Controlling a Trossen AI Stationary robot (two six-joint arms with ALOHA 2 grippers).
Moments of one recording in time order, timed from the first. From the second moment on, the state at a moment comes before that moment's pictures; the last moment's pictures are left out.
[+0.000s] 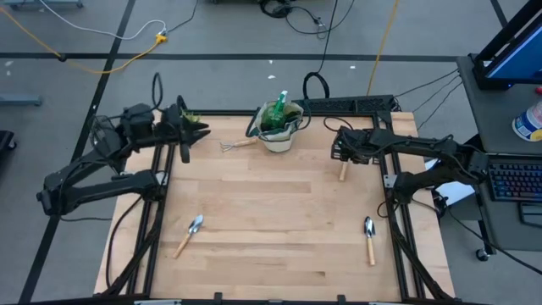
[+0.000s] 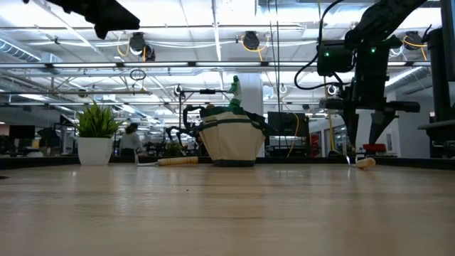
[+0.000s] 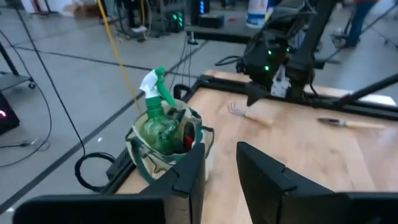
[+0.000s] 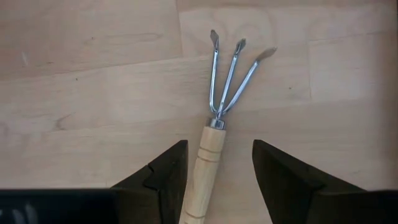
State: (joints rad) left arm 0.58 0.64 0.80 -0.40 0.25 0.06; right arm -0.51 1.26 0.72 -0.84 0.18 1.18
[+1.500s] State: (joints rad) left arm 0.43 0.36 0.33 0.04 0.17 -0.30; right arm -0.50 1.24 0.57 -0.59 0.16 1.32
